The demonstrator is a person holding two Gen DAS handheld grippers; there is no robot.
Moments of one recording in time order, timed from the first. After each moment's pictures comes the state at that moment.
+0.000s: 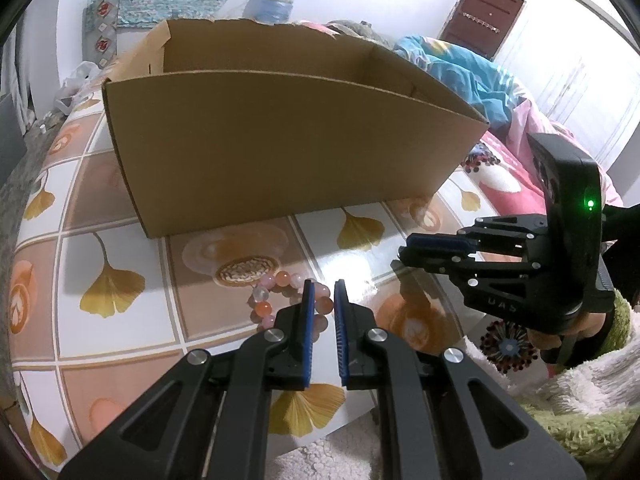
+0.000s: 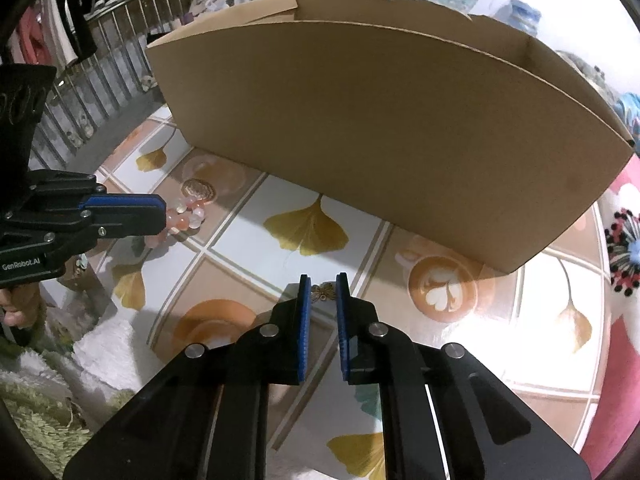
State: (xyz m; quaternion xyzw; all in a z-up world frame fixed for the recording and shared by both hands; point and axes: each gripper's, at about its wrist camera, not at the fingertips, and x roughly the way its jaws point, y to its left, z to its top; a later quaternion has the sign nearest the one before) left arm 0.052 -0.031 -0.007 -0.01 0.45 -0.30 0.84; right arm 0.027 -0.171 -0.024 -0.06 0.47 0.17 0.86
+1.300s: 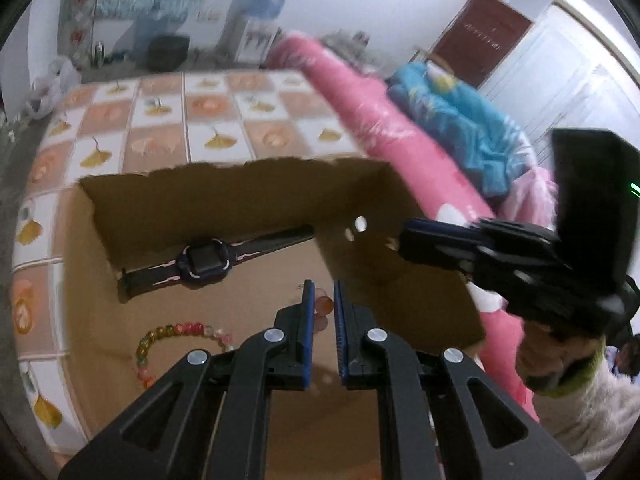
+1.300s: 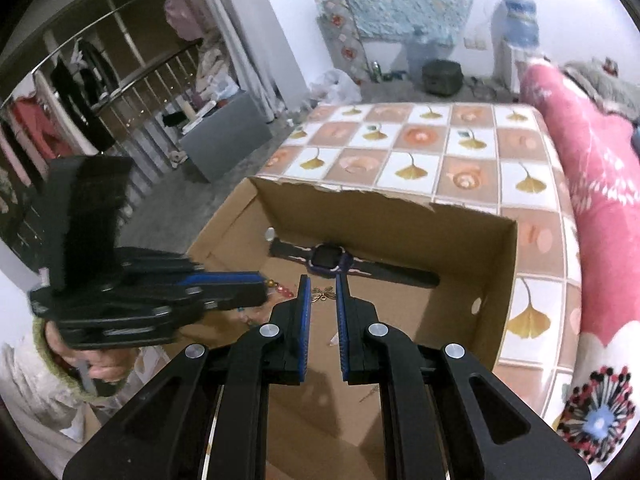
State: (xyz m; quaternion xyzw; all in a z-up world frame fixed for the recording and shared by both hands) left arm 0.255 -0.092 0.077 -0.05 0.50 -0.33 0.80; right arm 0.187 -0.225 0.105 0.07 0.44 0.23 0.87
